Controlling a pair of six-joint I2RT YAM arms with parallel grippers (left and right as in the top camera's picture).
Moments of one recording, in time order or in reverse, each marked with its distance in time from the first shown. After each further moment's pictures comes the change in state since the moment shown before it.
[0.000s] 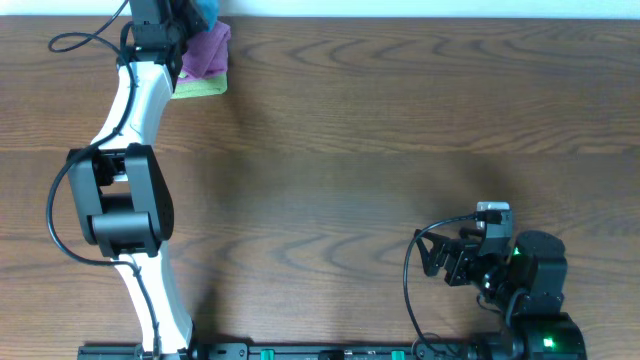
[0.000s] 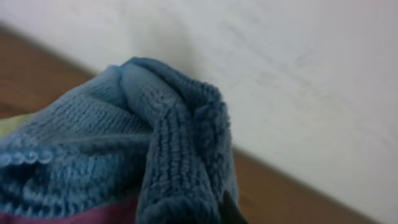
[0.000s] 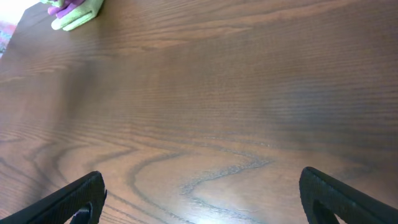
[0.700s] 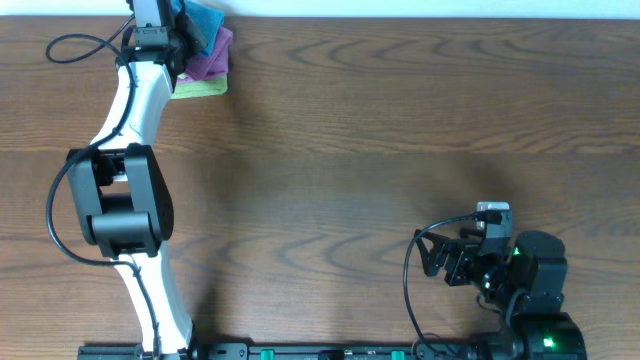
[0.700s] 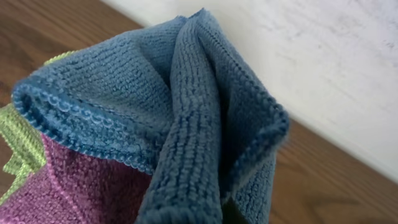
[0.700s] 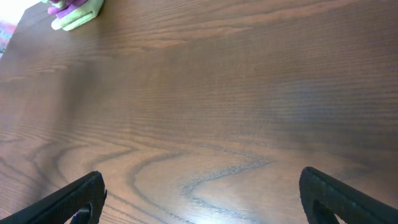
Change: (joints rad) left arm 0.001 0.000 0.000 -0.196 -0.068 0.030; right arm 0.000 0.000 0.000 0.000 0.000 0.000
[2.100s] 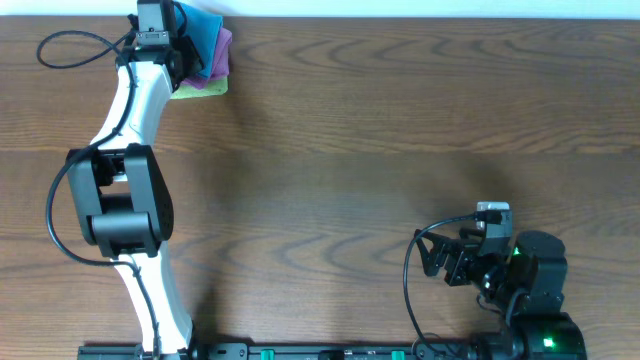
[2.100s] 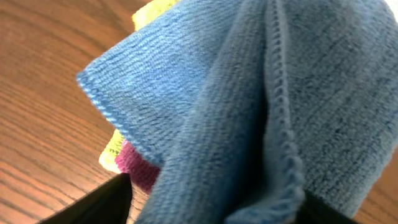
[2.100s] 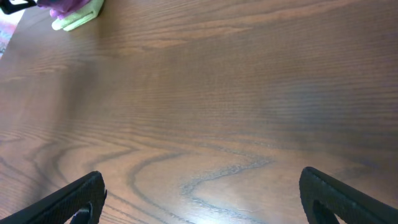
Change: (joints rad) left arm 0.001 -0.002 0.000 -0.208 -0.179 0.100; right arm 0.000 0.000 0.000 0.000 0.000 0.000
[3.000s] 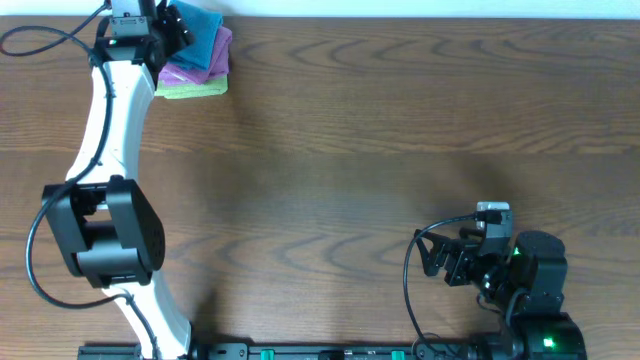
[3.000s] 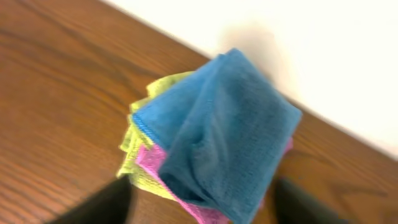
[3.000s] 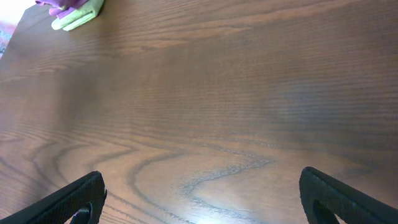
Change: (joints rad) left arm 0.011 -0.181 0.000 -0.005 0.040 -0.006; right arm 0.000 0.000 0.000 0.000 0.000 0.000
